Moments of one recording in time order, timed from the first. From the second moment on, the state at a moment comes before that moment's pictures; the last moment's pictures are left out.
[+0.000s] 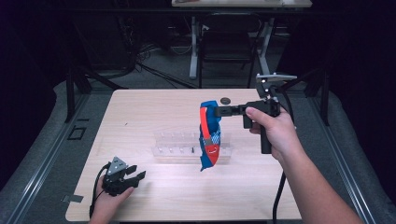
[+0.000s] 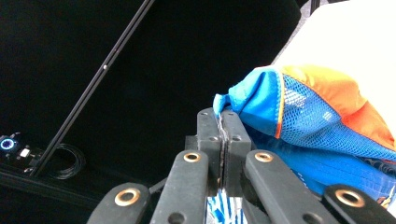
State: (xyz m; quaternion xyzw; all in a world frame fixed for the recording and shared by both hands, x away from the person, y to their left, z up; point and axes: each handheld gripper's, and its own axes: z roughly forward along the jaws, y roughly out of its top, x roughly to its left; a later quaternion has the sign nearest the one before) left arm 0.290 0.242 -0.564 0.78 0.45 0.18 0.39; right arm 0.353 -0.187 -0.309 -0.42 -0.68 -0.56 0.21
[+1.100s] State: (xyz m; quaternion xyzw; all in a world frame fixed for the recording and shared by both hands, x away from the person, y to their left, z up) left arm 0.287 0.237 -0.559 0.78 0.44 0.19 0.41; right arm 0.398 -0.147 -0.318 -0.42 -0.68 -0.56 0.21
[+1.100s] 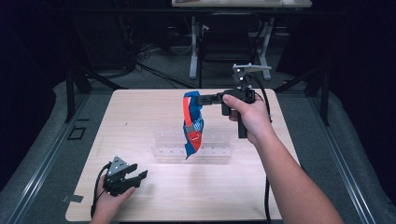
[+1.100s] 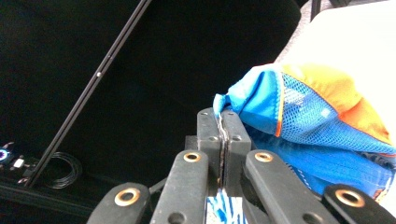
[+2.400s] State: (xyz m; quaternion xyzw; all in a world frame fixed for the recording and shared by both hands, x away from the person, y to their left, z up) left arm 0.299 0.124 -0.502 0.80 0.32 0.20 0.47; right arm 0.414 -0.145 -0.332 -0.44 -0.67 -0.56 0.20
